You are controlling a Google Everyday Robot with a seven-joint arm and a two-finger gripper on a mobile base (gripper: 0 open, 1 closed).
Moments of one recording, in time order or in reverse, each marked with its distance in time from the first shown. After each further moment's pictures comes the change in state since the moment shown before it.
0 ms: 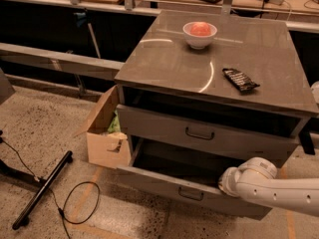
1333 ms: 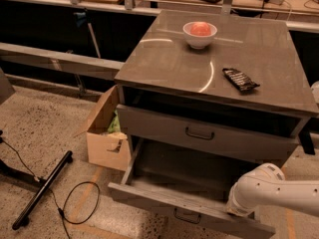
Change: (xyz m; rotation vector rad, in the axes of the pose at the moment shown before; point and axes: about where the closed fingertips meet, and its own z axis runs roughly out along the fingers) arm 0.038 0.077 -0.026 -0.278 0.134 -0.012
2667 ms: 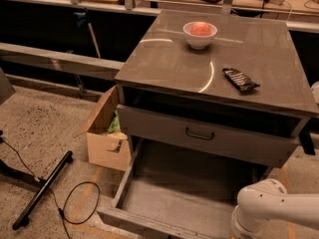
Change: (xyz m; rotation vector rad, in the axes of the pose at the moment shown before) arm 0.023 0.108 -0.006 -0.263 0.057 0.012
